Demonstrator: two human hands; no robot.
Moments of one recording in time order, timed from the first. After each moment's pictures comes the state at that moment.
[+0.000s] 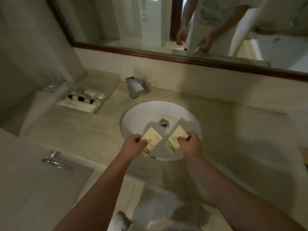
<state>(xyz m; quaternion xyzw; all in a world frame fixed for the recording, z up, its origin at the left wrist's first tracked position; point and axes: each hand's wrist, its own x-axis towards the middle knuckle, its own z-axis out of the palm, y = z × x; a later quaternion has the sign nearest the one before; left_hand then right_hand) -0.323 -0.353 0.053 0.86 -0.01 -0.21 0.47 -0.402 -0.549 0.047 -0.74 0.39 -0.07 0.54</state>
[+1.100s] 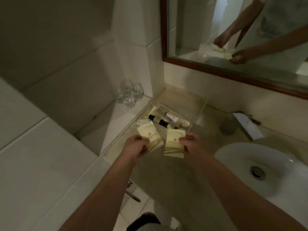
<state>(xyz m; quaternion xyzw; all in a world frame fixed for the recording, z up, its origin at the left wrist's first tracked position) -0.055 -0.054 0.062 0.67 0.27 -0.16 0.68 -0.072 -0.266 0.048 -0.63 0.29 0.10 0.71</state>
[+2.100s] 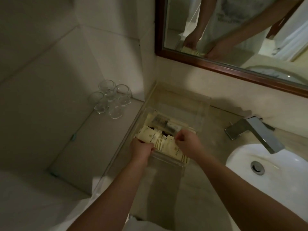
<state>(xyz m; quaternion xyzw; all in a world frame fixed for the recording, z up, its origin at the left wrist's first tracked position) 0.073 -0.058 0.004 0.72 0.28 -0.20 0.61 0.039 -0.228 0.034 -0.89 0.23 0.13 0.38</state>
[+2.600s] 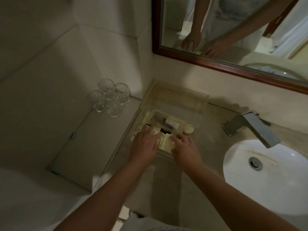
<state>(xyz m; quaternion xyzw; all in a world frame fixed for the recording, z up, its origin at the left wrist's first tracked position) 0.059 -0.048 0.004 0.95 -0.24 -0.09 0.17 -0.007 -0.211 0.014 -0.97 0.10 0.09 0.20</state>
